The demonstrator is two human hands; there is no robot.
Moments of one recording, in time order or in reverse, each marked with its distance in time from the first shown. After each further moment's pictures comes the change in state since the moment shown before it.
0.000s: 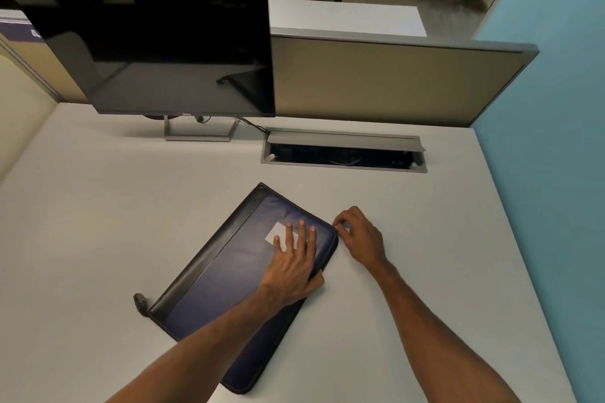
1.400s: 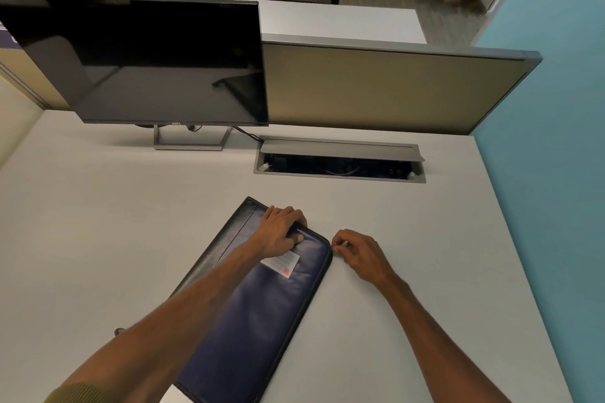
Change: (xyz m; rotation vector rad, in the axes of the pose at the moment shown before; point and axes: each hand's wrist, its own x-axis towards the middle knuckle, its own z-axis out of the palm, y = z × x) left_hand 0.090 -0.080 -0.051 -0.522 -0.052 0.032; right_hand 0.003 0.017 -0.018 0.145 -0.173 -0.094
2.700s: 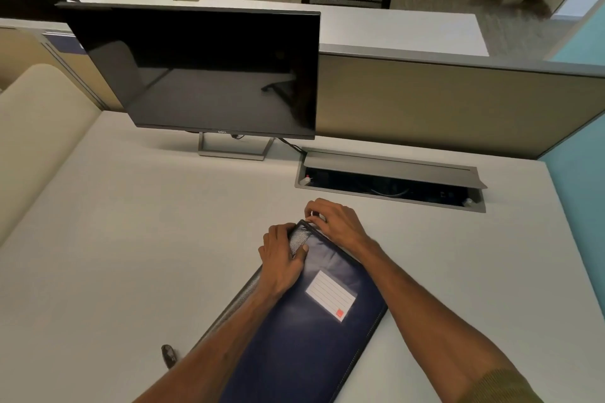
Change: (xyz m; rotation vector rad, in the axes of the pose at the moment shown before) left_hand -0.044 -0.043 0.017 -0.297 0.503 -0.407; right_hand 0.168 -0.093 0.057 -0.234 -0.038 -0.306
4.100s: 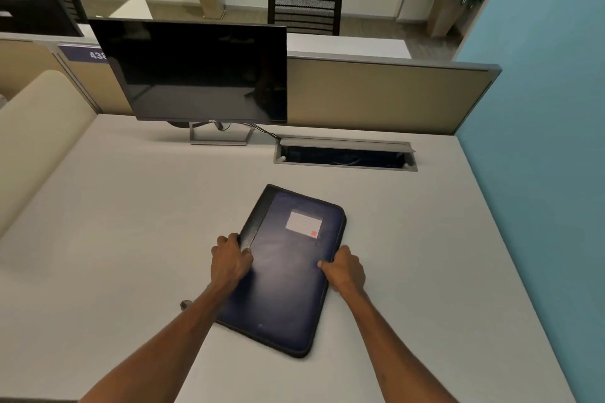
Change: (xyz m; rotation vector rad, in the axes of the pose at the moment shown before) left_hand -0.129 -0.049 -0.072 0.206 -0.091 -0.268; right_hand -0.244 -0.128 0.012 0.194 0.007 1.069
